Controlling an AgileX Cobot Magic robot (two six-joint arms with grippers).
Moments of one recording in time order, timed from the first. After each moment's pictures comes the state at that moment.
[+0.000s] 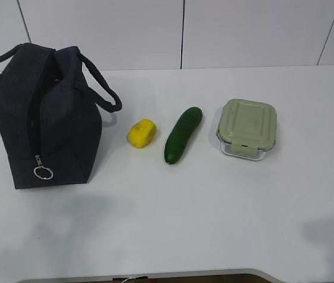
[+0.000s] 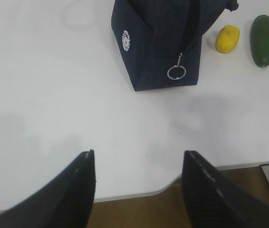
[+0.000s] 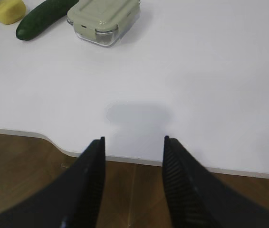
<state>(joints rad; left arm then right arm) 0.06 0.01 -0.51 -0.22 1.10 0.08 0.04 -0.02 -0.50 0.06 1.14 -0.14</state>
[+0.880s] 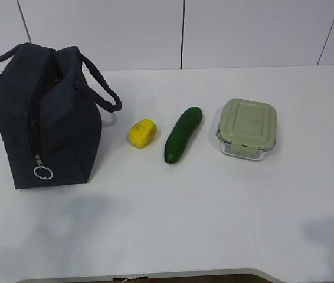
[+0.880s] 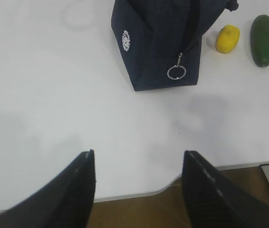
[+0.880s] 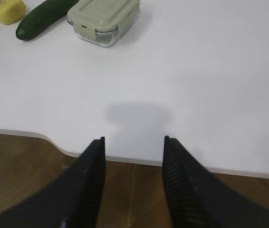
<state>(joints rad) 0.06 0.01 -0.51 -0.22 1.10 0.08 0.04 -0.02 -0.50 0.06 1.14 -0.14</state>
